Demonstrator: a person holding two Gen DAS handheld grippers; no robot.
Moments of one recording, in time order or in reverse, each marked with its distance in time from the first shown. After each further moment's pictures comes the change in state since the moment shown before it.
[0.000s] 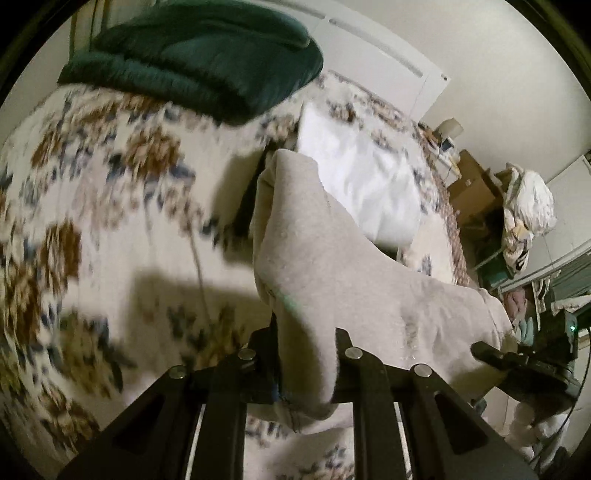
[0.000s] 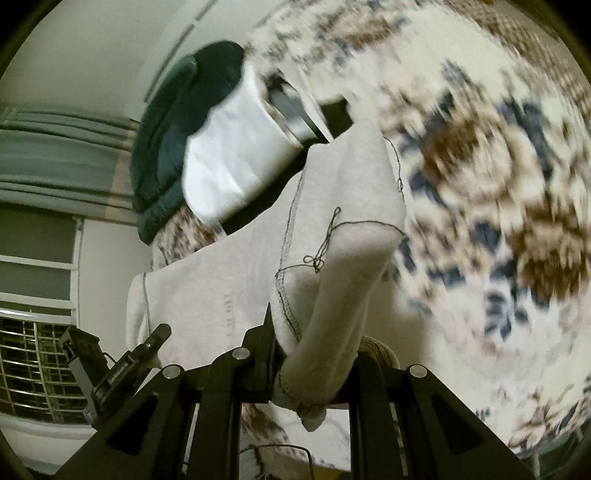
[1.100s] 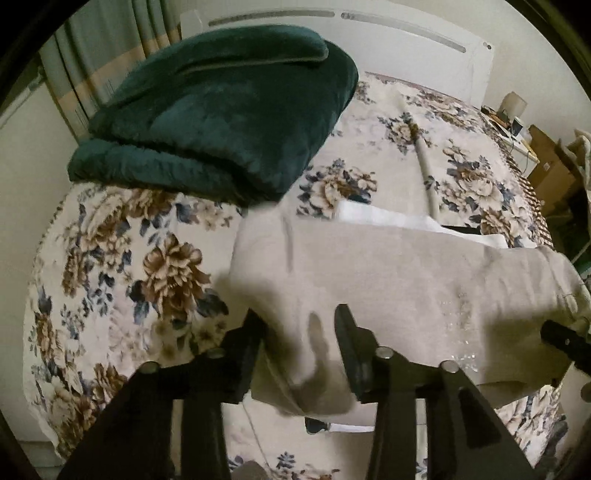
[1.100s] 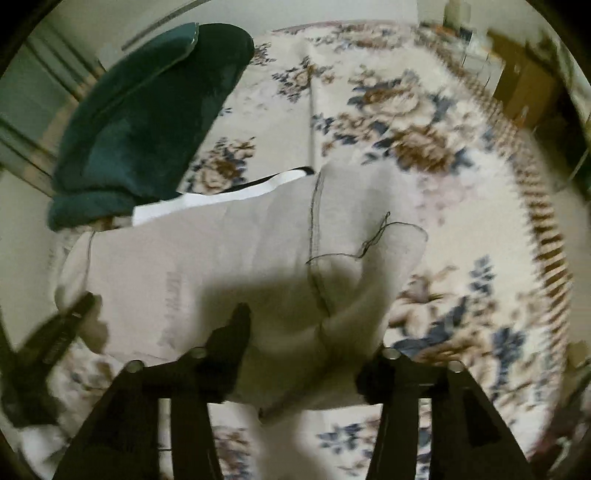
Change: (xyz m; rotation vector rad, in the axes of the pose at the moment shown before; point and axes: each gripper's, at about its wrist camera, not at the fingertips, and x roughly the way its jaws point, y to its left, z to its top) left arm 0.120 -0.037 0.168 0.165 -0.029 0.398; right arm 0.130 0.124 0.205 -0.335 -0.029 -0.524
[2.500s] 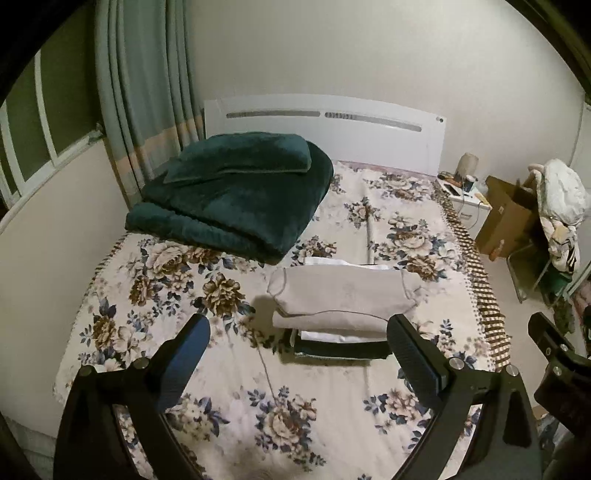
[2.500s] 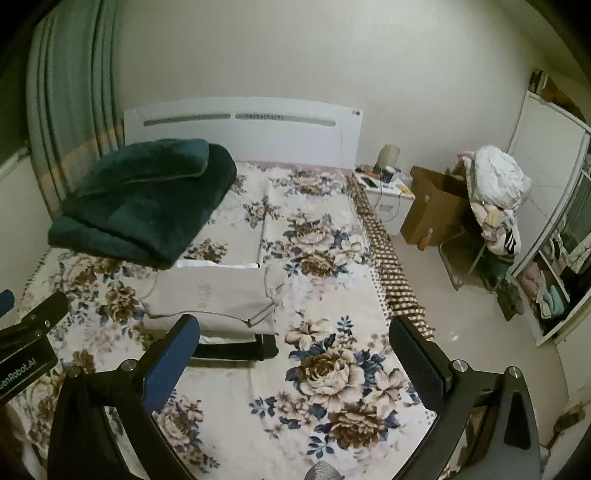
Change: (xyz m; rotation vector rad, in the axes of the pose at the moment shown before) left arm -0.346 -0.022 -0.112 -0.004 -0.305 -0.019; right arm -0.407 0.037 -0.214 -0.101 -0.518 -0.238
